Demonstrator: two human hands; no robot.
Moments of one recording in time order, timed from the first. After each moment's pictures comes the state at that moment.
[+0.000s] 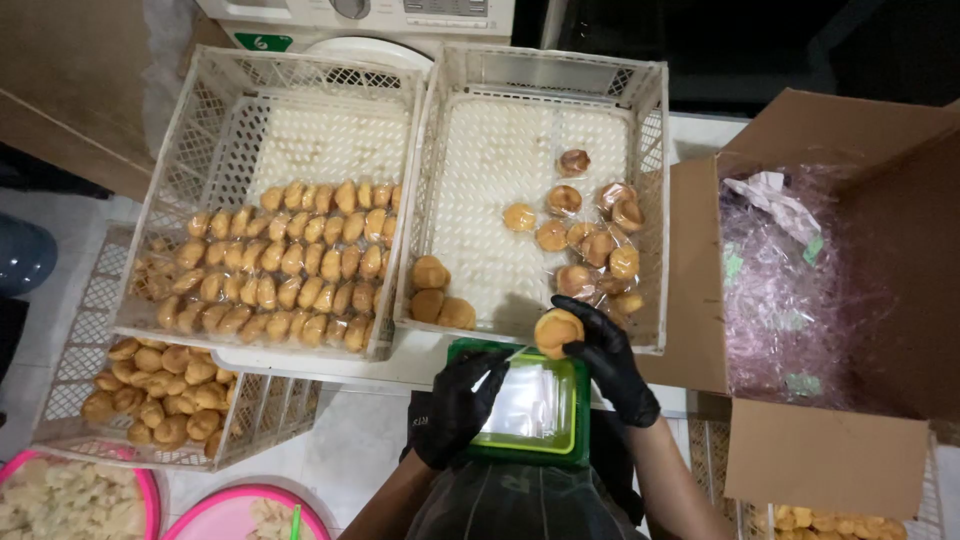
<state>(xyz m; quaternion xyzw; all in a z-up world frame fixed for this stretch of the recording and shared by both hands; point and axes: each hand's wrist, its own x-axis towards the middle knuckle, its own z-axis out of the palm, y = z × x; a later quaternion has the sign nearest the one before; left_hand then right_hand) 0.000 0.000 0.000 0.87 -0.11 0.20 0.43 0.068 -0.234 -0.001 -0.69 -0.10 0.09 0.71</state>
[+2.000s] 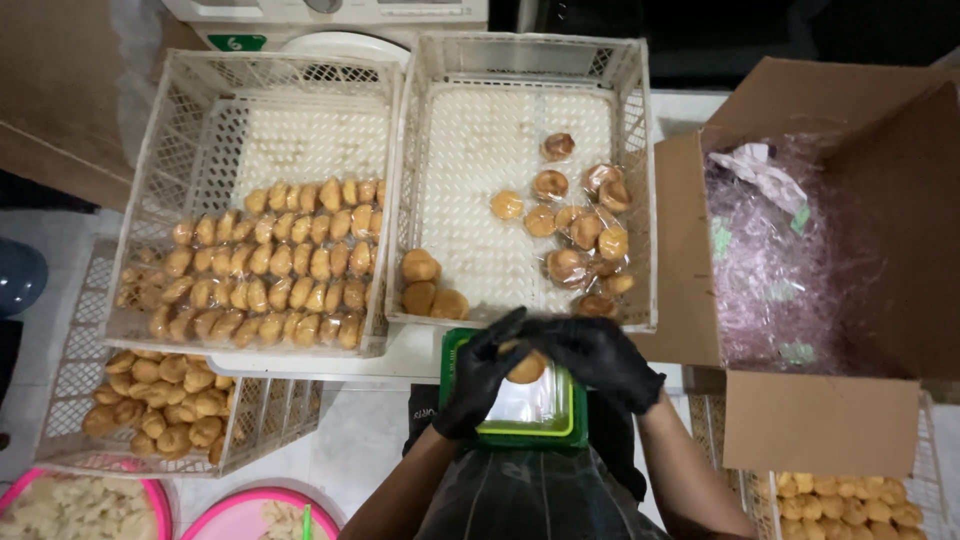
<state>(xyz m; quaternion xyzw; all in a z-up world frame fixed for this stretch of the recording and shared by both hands) 0.016 -0.039 -0.023 0.56 0.09 -0.02 0.82 0.062 -0.232 0.050 -0.77 -0.29 0.14 0.56</state>
